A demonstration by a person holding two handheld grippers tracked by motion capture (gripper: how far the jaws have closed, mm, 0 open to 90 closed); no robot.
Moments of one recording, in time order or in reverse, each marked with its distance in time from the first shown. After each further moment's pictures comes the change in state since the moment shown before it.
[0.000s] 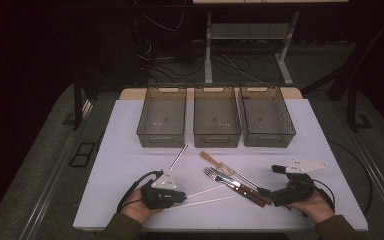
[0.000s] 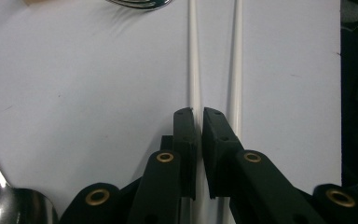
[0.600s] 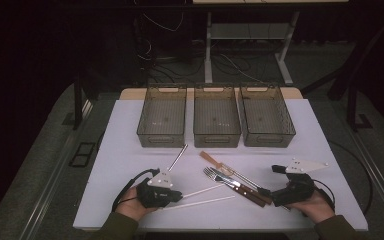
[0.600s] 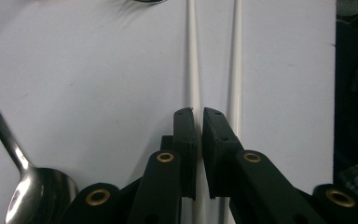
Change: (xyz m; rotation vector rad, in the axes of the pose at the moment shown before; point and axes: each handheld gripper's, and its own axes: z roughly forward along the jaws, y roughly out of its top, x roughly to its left) left arm 0.005 -0.001 -0.013 0.024 -0.015 0.001; right arm 0.000 0.000 0.000 -0.001 -0.001 0.000
